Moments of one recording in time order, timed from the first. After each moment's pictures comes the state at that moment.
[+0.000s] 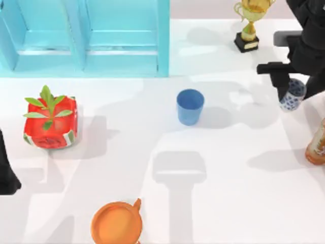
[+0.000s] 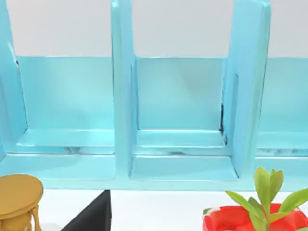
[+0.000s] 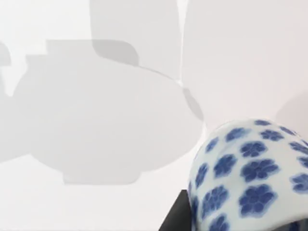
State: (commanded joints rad) left arm 0.00 0.00 0.00 0.00 0.00 0.00; right arm 0.16 2.26 1.89 -1.18 0.00 0.16
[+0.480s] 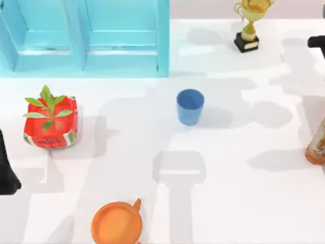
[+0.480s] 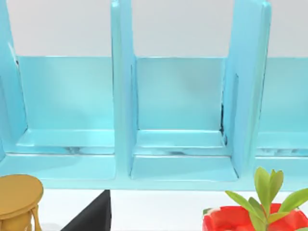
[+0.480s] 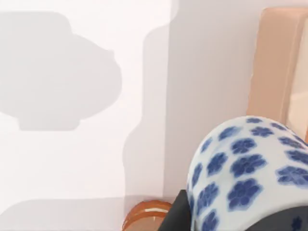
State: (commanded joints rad) left arm 0.00 0.00 0.00 0.00 0.00 0.00; right arm -0.01 2.22 2.07 -1.40 0.00 -0.01
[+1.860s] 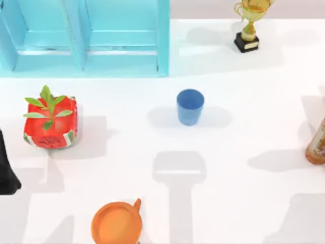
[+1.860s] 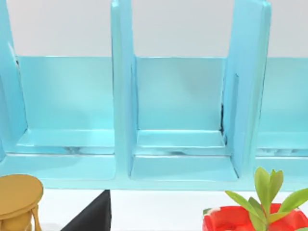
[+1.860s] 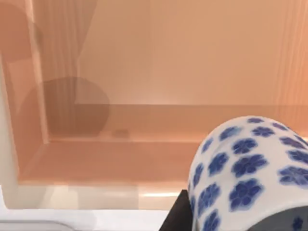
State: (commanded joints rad) left arm 0.00 0.00 0.00 0.00 0.00 0.00; right arm -0.61 1.50 1.33 -1.39 -0.02 -0.61
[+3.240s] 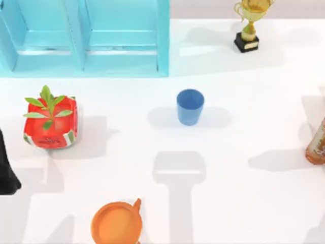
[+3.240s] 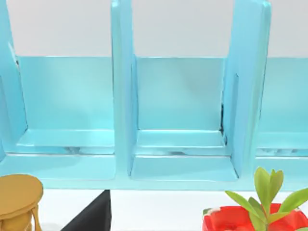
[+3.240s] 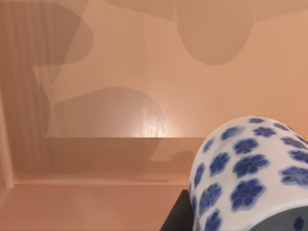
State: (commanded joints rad) left arm 0.00 0.00 0.00 0.00 0.00 0.00; right arm -0.62 1.50 1.08 -1.12 -0.02 -0.61
